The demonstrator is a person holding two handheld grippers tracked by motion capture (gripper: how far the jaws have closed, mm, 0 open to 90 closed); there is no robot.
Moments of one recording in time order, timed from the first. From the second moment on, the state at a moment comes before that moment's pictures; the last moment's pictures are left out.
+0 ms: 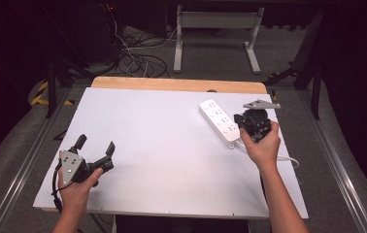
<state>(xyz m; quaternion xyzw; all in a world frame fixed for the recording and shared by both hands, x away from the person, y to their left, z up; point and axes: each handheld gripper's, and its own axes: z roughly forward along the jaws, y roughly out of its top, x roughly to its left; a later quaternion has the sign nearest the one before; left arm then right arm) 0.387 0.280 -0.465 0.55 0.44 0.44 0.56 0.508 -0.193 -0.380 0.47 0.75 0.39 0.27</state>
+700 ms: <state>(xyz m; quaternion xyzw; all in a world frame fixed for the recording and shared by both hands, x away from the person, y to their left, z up) 0.388 0.280 -0.465 0.54 0.44 0.44 0.56 0.393 -0.244 -0.395 0.41 0.63 0.55 0.36</state>
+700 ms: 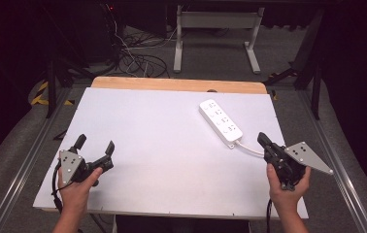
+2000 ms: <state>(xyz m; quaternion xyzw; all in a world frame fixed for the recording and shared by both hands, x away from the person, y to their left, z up) 0.390 0.277 -0.464 0.55 0.44 0.43 0.57 0.395 -0.244 -0.407 0.45 0.62 0.52 0.38</state>
